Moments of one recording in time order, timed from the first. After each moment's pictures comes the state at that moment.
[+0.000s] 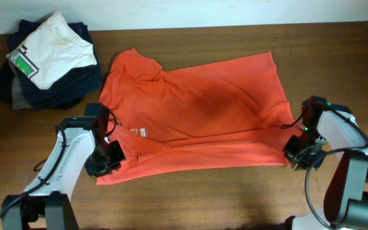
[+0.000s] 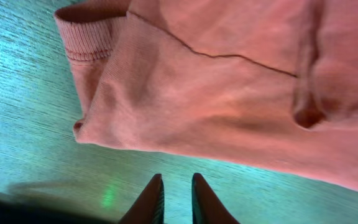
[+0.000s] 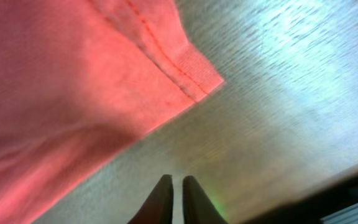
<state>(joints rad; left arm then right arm) -0.03 1.55 0.96 -1.12 0.05 -0.47 -0.24 1.71 1.00 -1.12 0.06 0.47</state>
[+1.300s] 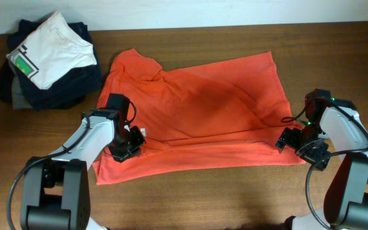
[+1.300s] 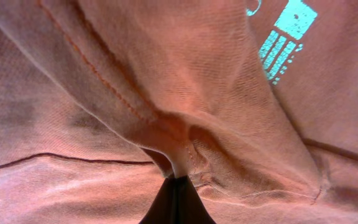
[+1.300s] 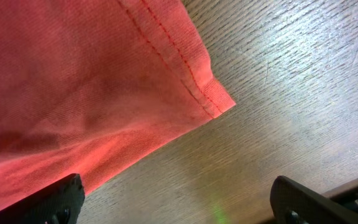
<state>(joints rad) -0.15 1.75 1.01 -0.82 0.22 -0.64 -0.24 1.70 1.06 -1.13 0.04 0.42</state>
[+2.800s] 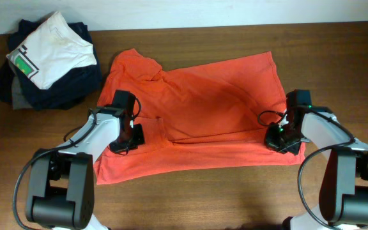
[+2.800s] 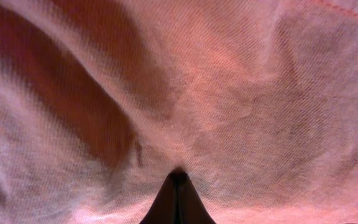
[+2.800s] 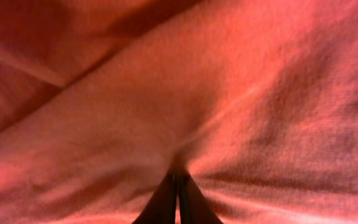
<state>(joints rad) -0.19 1.81 1.03 -0.74 0.04 -0.38 -0.12 1.73 0.93 -0.74 -0.16 0.34</state>
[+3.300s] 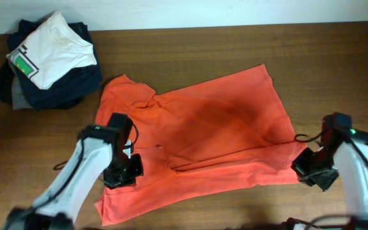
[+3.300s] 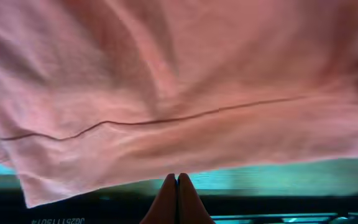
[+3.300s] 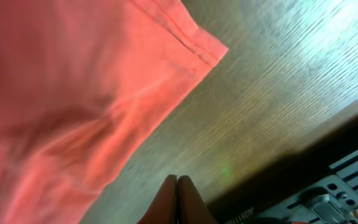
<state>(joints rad) -0.23 1.46 0.89 -1.17 0.21 -0.44 -0.36 1.32 0.86 -1.22 -0.05 0.50</state>
